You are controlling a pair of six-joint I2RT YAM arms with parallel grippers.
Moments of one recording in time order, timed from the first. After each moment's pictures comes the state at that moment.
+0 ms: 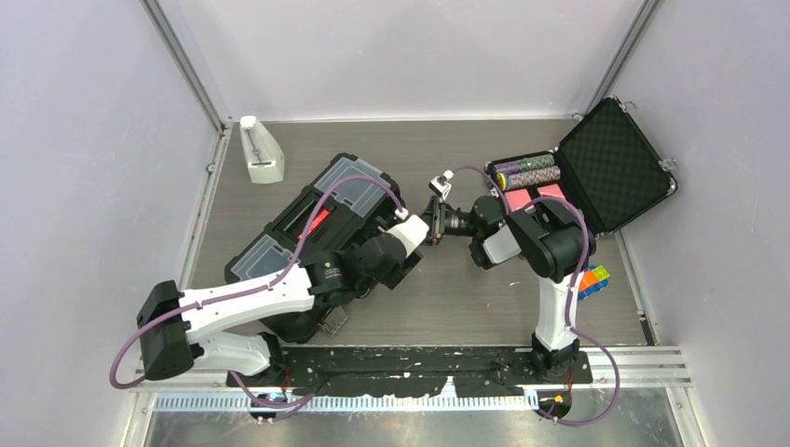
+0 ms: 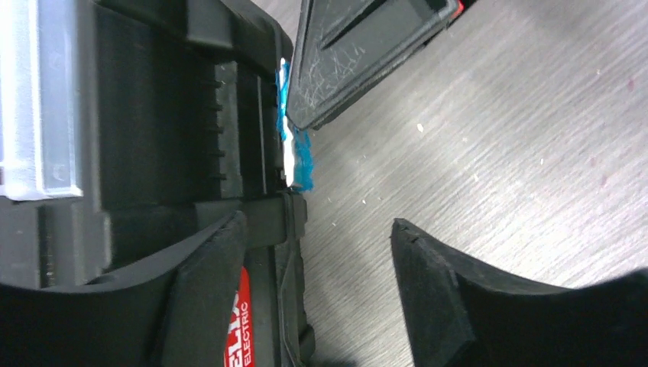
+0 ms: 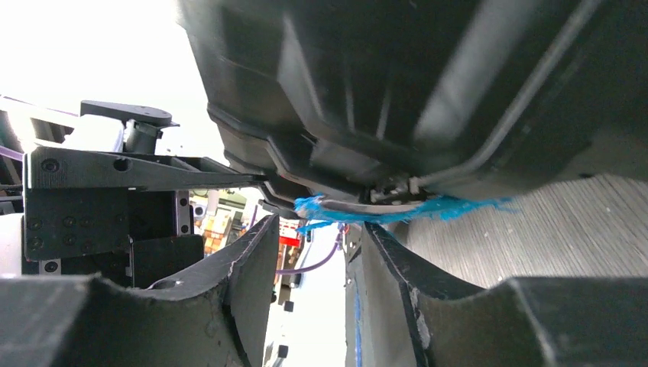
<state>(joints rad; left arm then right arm) -1.15 1.26 0.95 -0.41 -0.52 -0.06 0.44 2.01 0.69 1.46 -1.05 1.35</state>
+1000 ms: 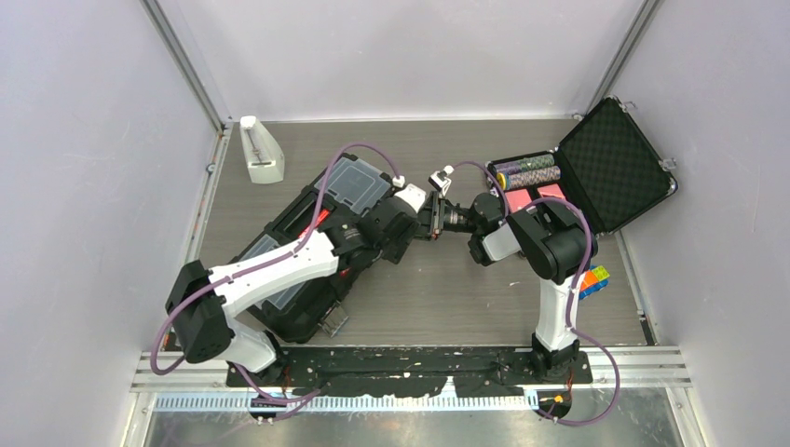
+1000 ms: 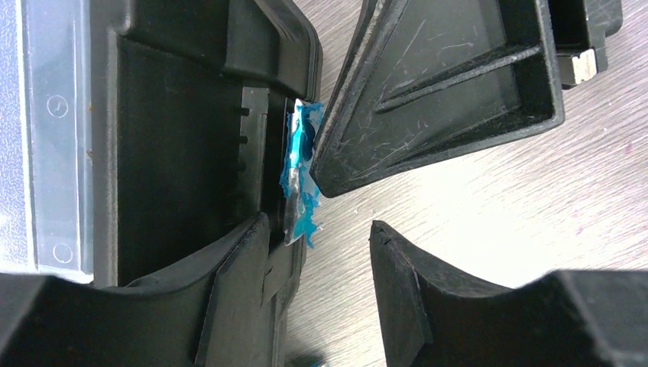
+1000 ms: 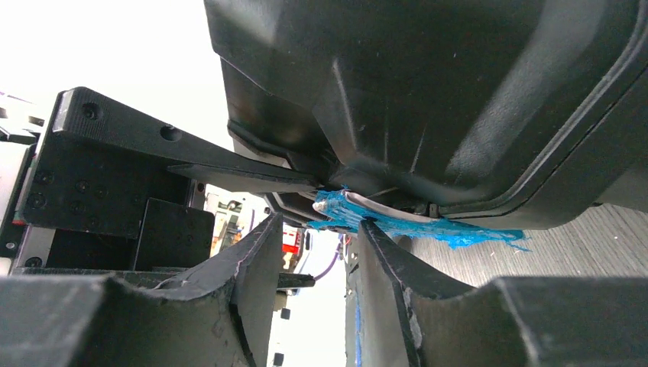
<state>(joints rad) -0.97 1.46 1.20 -0.60 -0.40 -0.24 0.44 1.99 0.72 1.46 -1.03 1.36</state>
